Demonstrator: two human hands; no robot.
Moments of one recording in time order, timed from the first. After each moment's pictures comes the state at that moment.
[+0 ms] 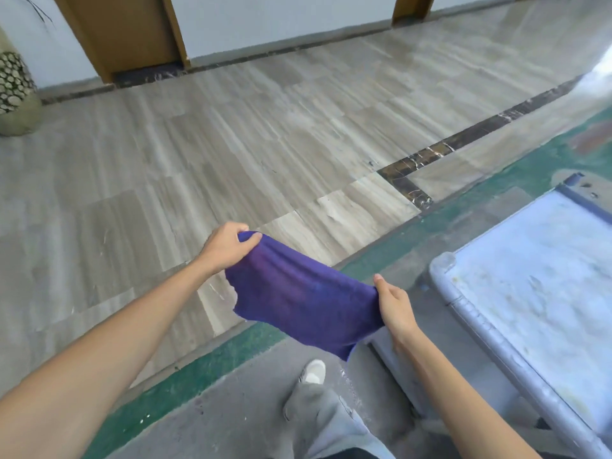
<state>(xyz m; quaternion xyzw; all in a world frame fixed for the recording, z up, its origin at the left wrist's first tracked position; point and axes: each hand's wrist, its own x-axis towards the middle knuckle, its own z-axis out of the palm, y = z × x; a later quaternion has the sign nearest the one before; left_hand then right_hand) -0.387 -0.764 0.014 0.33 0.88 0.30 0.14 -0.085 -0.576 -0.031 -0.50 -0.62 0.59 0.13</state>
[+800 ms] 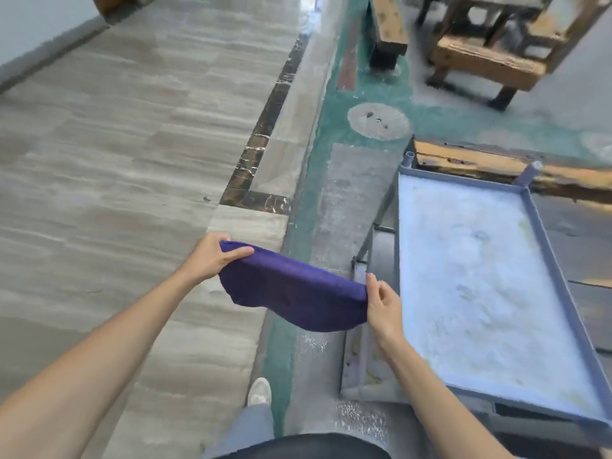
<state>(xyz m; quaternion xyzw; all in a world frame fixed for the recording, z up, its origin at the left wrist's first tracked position) -0.540 -0.202 -0.001 0.61 0.67 0.24 0.36 -0.196 -0.293 -0.024 -0.71 -0.40 0.38 0.44</state>
